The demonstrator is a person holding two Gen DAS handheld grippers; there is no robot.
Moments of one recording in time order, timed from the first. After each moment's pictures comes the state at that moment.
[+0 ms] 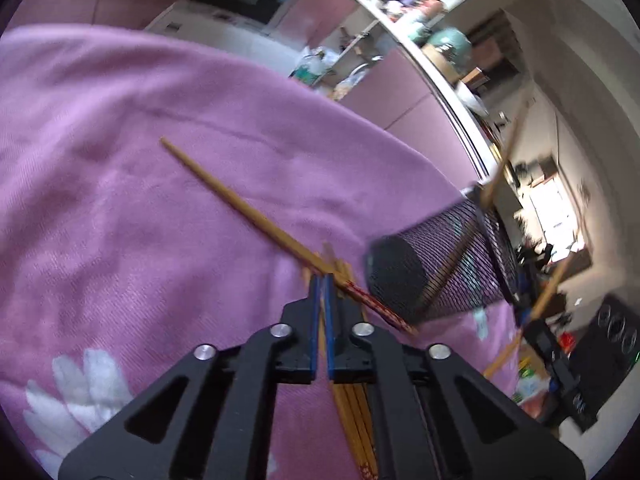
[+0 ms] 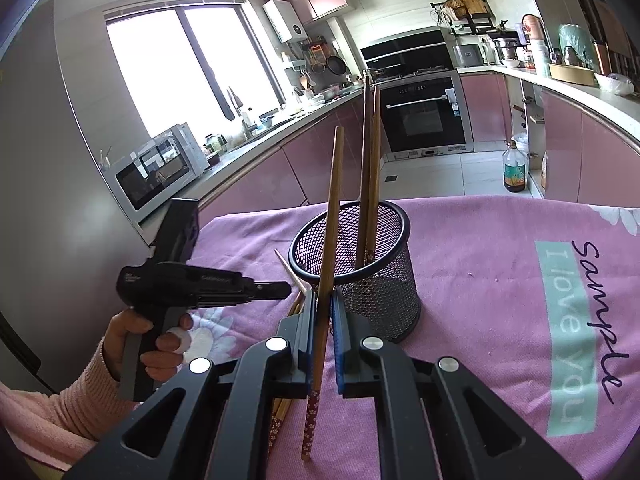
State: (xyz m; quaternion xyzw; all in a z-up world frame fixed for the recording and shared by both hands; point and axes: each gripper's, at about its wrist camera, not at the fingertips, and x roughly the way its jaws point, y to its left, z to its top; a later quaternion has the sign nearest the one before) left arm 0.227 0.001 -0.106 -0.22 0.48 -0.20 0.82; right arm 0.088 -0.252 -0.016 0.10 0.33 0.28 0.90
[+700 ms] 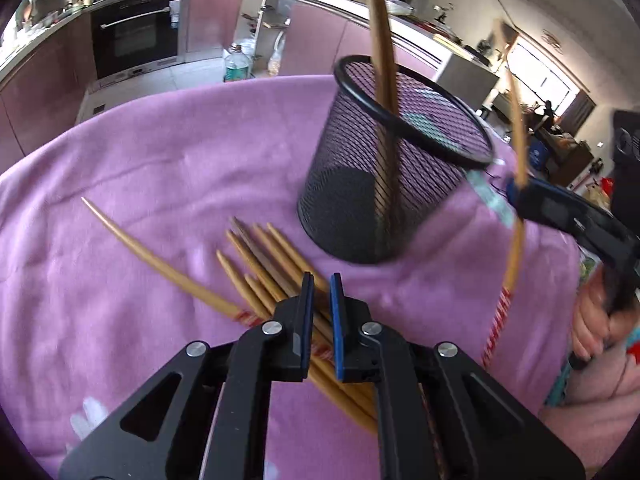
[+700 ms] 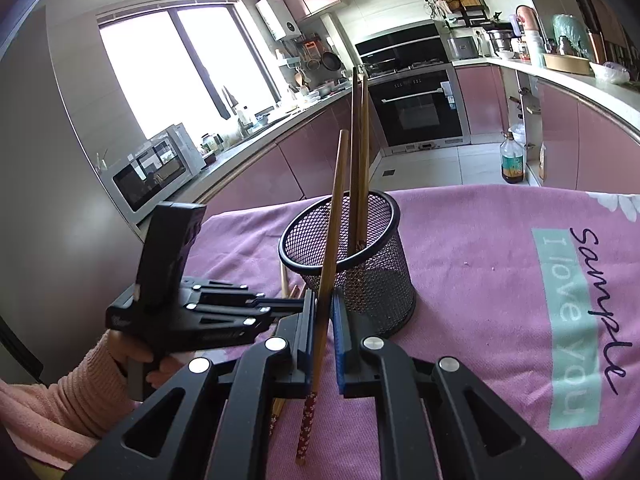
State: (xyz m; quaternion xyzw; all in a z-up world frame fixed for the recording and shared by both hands) left arm 0.207 -0.076 -0.089 0.01 0.48 -0.30 0.83; right arm 0.090 -0.254 -0.023 0.11 0.34 0.28 0.89
